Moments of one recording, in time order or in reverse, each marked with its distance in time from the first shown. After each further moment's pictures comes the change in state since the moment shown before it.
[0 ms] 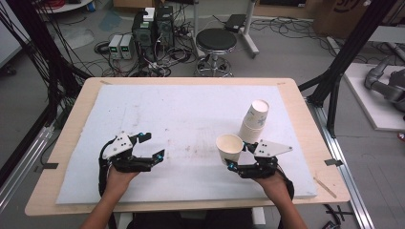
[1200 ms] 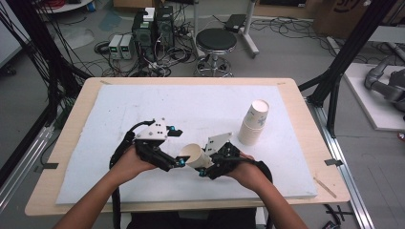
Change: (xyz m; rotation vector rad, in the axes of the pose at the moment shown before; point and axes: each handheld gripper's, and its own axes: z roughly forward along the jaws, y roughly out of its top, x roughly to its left) left arm -0.043 0.087 0.043 0.254 -0.323 0.211; right arm 0.039 0.065 0.081 0.408 0.181 -0.280
